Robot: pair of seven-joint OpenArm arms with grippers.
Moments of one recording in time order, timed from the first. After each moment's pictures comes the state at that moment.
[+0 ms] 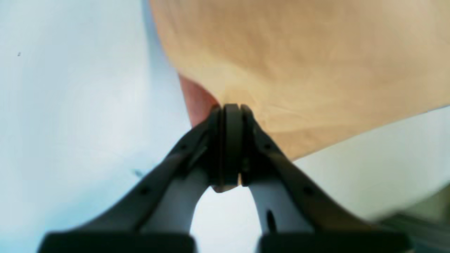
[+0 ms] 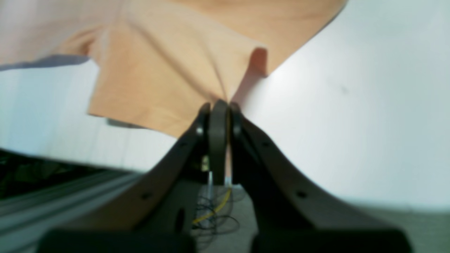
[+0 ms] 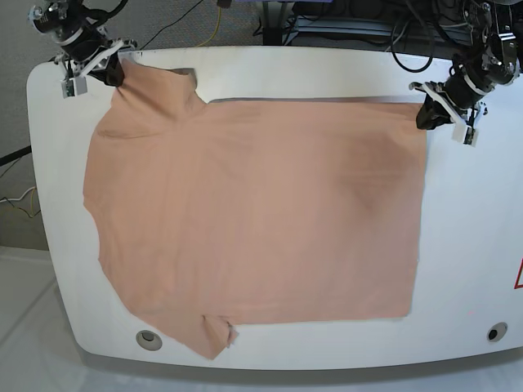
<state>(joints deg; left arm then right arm) 28.8 -25.4 -20.4 100.3 -40.7 -28.2 41.1 -36.9 8.0 41.4 108.5 38.9 39.3 -51.9</state>
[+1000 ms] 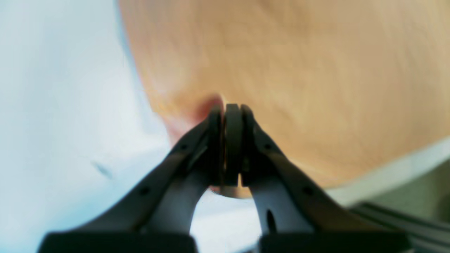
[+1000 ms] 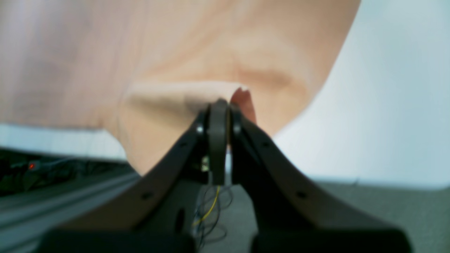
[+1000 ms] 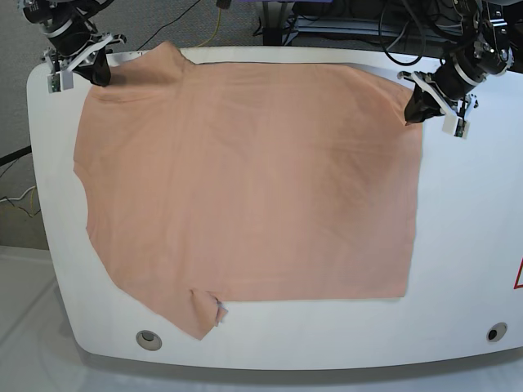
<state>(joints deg) 27.7 -21.0 -21.6 105.5 -40.4 -28.9 45.2 -35.5 7.9 46.0 111.8 40.8 39.3 -52.8</state>
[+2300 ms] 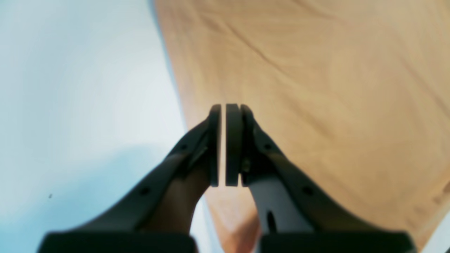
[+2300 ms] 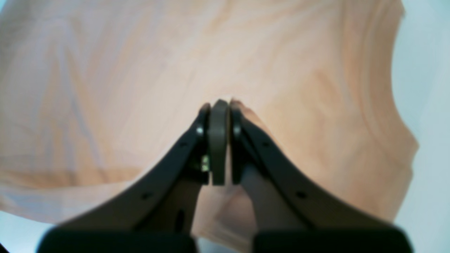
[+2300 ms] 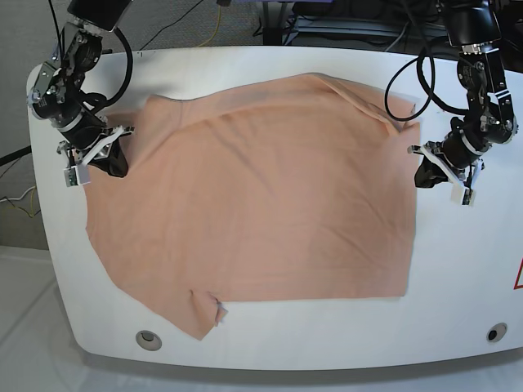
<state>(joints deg) 3.3 -21.1 -18.8 86.1 -35.1 -29.5 47.5 -6.6 13.3 32.5 93.5 32.9 39.7 -52.2</state>
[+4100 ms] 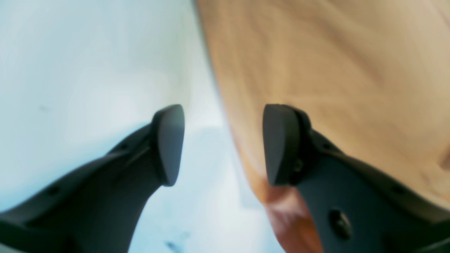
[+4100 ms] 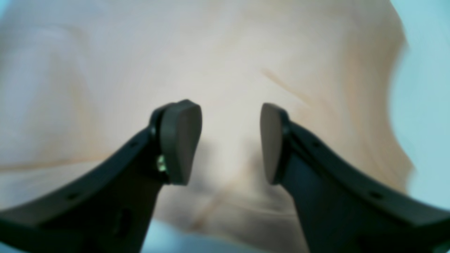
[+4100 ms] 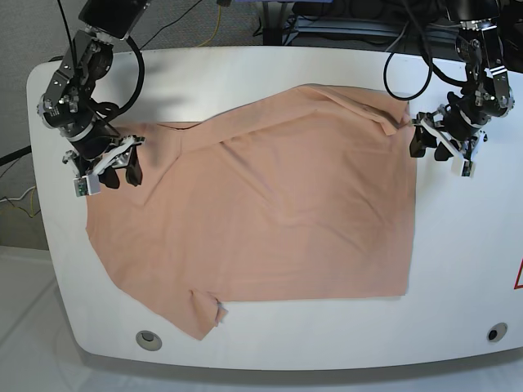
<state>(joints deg) 12.3 -21.4 -19.7 89.1 -30.9 -28.0 43.2 -3.3 8.4 32.6 93.4 22.5 39.7 -48.3</state>
